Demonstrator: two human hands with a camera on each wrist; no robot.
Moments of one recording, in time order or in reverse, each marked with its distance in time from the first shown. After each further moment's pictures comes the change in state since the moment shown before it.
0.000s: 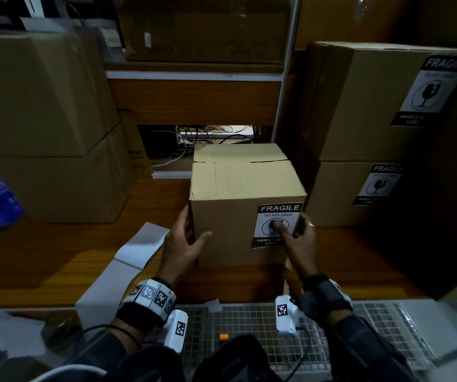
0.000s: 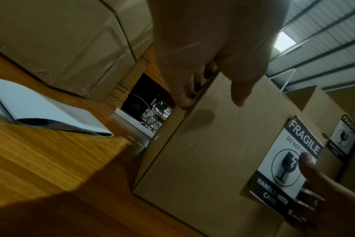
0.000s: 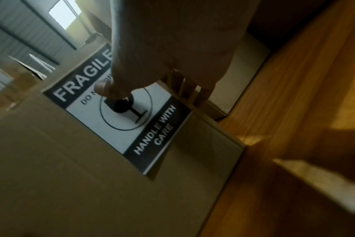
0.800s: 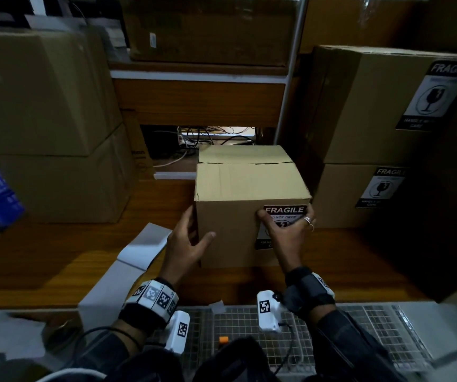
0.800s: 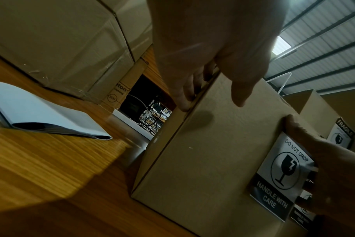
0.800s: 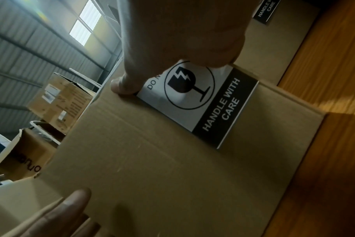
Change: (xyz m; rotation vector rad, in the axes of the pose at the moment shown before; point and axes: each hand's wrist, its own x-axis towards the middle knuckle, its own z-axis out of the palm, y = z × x) left_hand 0.004 -0.013 -0.007 0.027 0.016 0.024; right_hand -0.005 -0.023 0.051 -0.179 0.242 -0.115
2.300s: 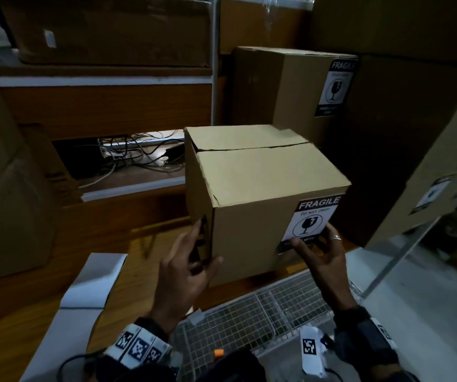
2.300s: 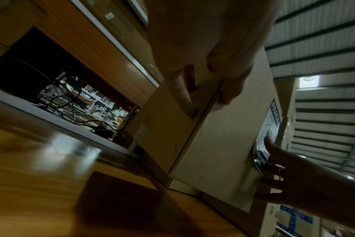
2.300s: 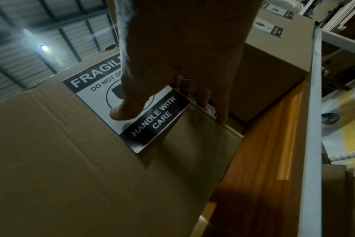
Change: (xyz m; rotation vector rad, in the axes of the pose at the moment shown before) left_hand -0.034 0.044 0.013 -0.163 -0.232 0.364; right_hand -0.085 -0.027 -0.146 0.017 0.079 -0.062
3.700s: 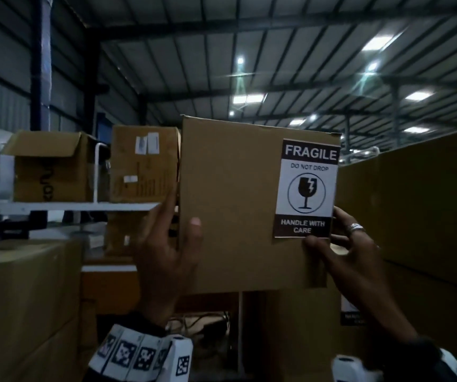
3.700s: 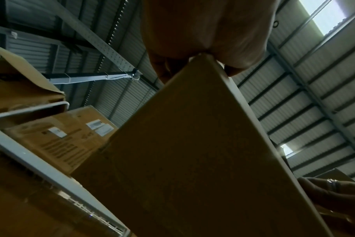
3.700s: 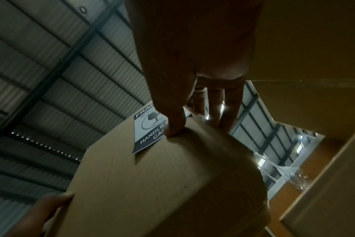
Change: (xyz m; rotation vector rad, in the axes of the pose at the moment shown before) left_hand 0.319 0.227 -0.009 0.481 0.818 0.615; right_hand 0.312 -0.264 -0.037 0.071 -0.138 -0.711
